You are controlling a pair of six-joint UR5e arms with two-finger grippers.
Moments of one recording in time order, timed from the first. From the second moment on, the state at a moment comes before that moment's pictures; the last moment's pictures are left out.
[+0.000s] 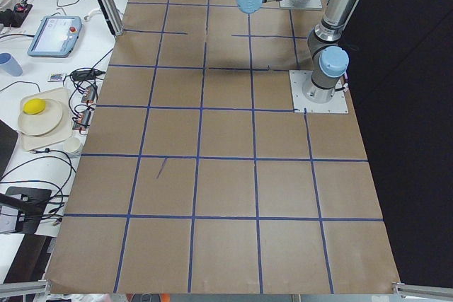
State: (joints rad) left arm -1.52 -1.58 -1.76 -1.82 0.30 0.68; right arm 1.41 -1.56 1.63 -1.73 -0.82 1.07
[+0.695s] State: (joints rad) left arm -1.57 -1.59 -1.76 -1.79 0.08 0.56; right arm 1.49 -1.59 1.63 -1.73 -0.79 1.26
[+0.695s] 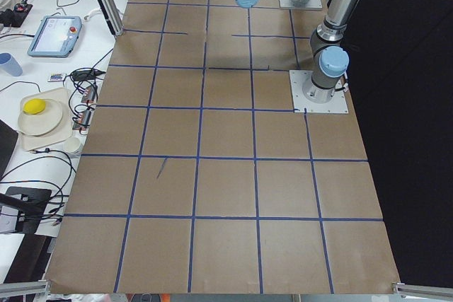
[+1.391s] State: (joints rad) left arm -1.57 -1.60 -1.76 -1.78 0.06 0.55; right arm 1.49 -1.67 1.63 -1.68 -0.76 1.31
